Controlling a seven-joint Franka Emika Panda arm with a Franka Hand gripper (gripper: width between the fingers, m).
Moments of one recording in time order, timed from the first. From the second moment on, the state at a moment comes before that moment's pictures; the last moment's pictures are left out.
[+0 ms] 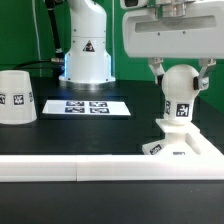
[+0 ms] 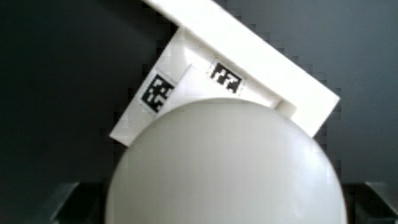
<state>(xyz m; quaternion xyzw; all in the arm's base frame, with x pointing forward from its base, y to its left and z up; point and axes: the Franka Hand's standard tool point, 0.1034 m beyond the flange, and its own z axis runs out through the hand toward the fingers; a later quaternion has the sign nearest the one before) 0.604 0.102 0.120 -0.87 0.49 0.02 0.08</state>
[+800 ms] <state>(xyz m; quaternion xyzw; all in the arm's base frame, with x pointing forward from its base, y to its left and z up) 0.598 0.106 0.122 -0.96 0.27 0.02 0.07</state>
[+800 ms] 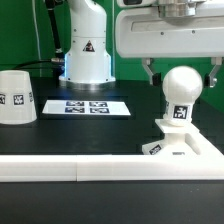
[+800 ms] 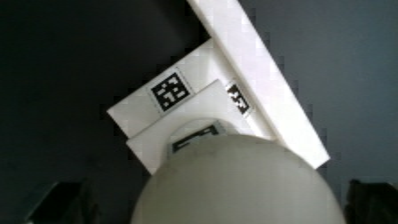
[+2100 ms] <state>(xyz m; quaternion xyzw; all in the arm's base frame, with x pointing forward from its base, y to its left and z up) 0.613 0.108 0.122 -0.93 -0.37 -0.01 0.03</state>
